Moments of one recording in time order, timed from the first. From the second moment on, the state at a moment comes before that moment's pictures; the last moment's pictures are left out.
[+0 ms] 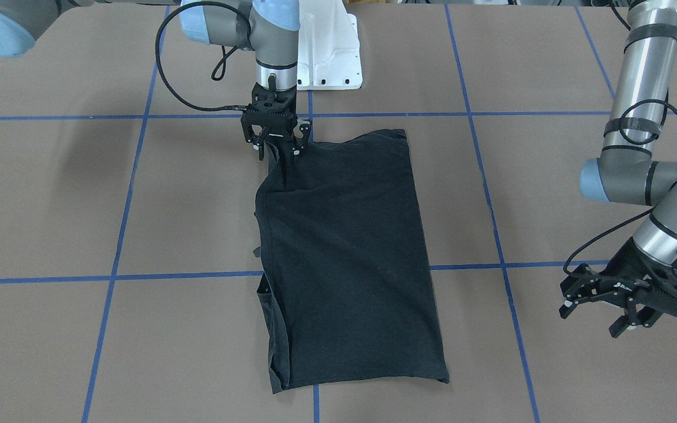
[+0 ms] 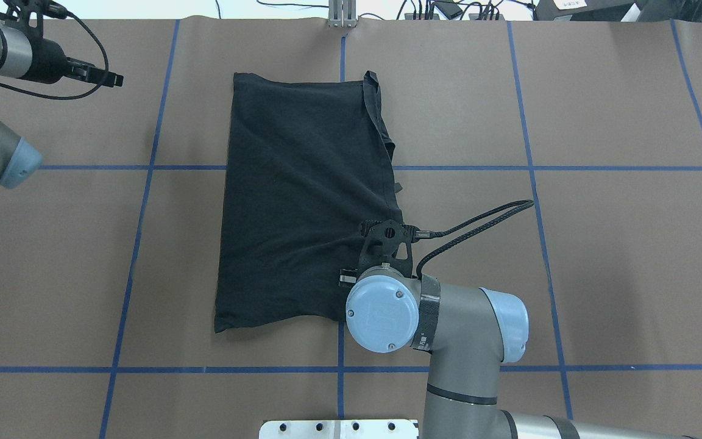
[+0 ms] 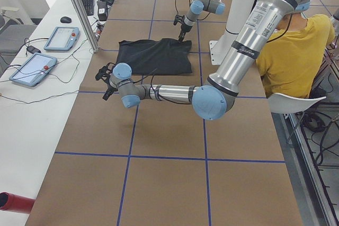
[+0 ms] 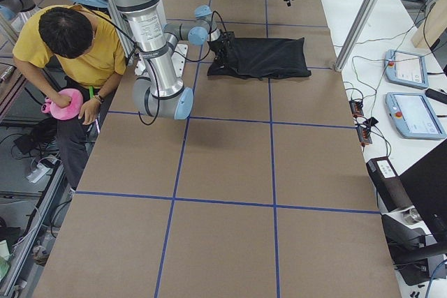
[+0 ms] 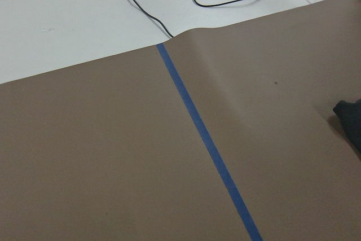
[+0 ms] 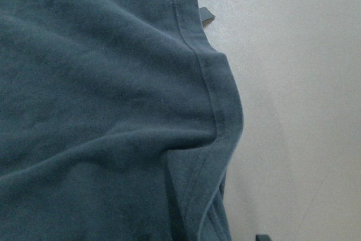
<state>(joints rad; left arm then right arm) -1.10 -2.07 -1.05 -2.68 -2.07 -0.62 0.24 -0.96 1.78 -1.67 1.36 1.55</state>
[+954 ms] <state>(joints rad) -1.10 -2.07 -1.05 -2.68 -2.07 -0.62 0.26 -0.97 1.79 -1.67 1.37 1.54</state>
